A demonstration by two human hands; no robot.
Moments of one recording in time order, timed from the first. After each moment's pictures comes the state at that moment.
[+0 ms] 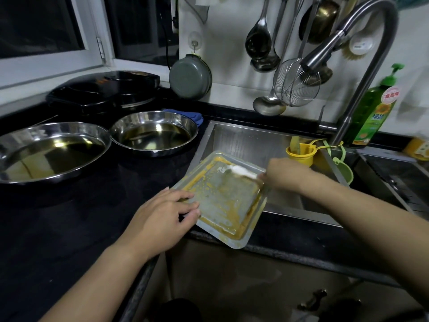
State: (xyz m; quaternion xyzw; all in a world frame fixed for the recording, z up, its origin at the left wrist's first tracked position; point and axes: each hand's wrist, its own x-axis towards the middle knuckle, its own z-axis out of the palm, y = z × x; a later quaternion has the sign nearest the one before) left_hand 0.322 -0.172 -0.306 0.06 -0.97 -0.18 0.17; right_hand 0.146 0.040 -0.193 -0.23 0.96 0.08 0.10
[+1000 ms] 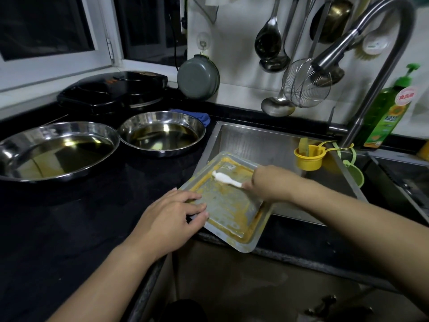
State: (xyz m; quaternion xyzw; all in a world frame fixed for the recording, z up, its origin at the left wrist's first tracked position) left_hand 0.324 -0.170 -0.301 0.06 -0.97 -0.17 0.17; right_hand 0.162 0.009 -0.201 -0.31 0.94 0.09 0.12
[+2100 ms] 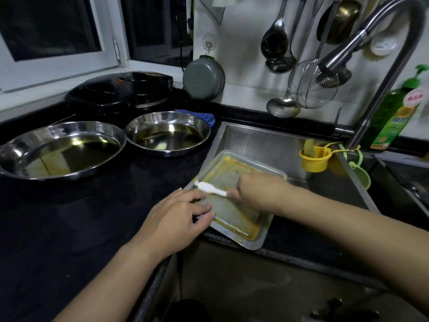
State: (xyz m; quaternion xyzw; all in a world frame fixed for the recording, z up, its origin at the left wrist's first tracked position) left_hand 0.324 -0.171 -0.301 0.06 -0.97 -0.18 0.16; right_hand 0.187 -0.014 -0.208 -0.35 0.93 0.08 0.11
